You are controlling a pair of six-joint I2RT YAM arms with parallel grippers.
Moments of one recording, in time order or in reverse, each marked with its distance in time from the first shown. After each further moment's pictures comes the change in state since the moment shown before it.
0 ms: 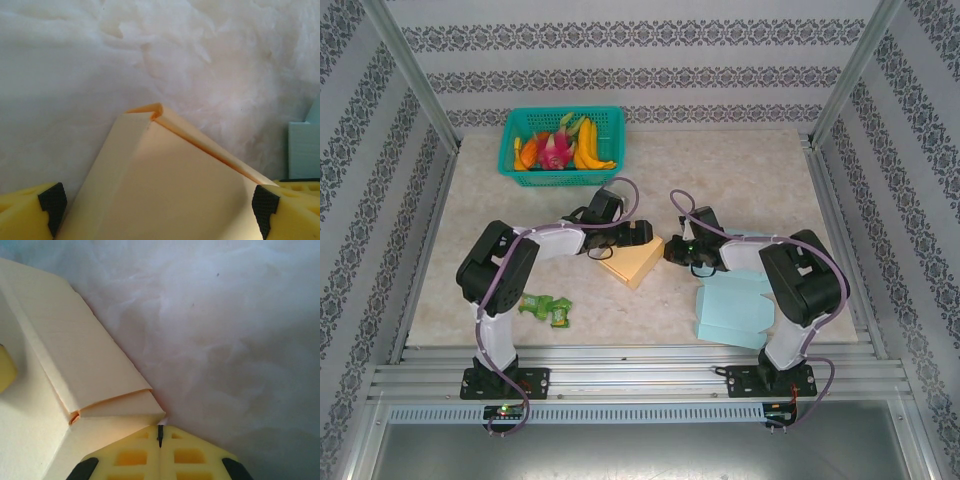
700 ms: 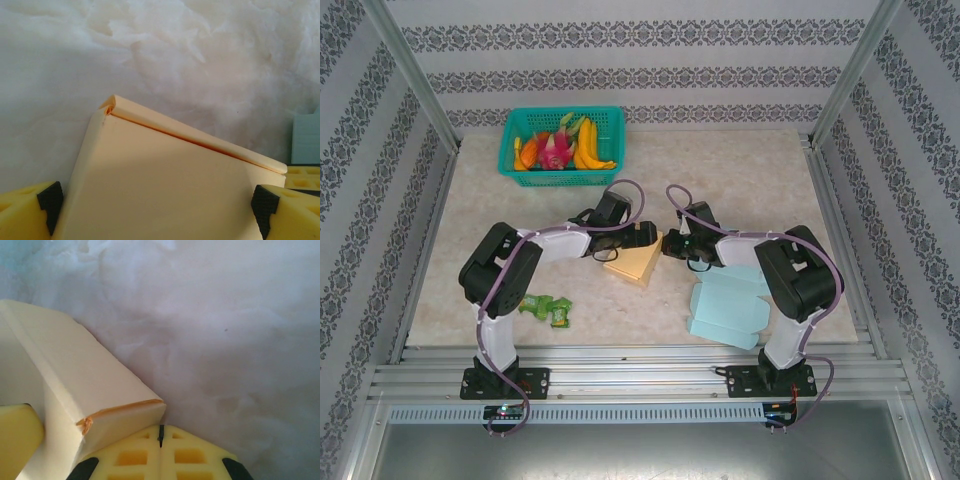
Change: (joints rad) left arm -0.046 -0.010 0.005 -0.020 -0.086 -0.050; right arm 0.022 0.030 0.048 0.021 0.053 0.004
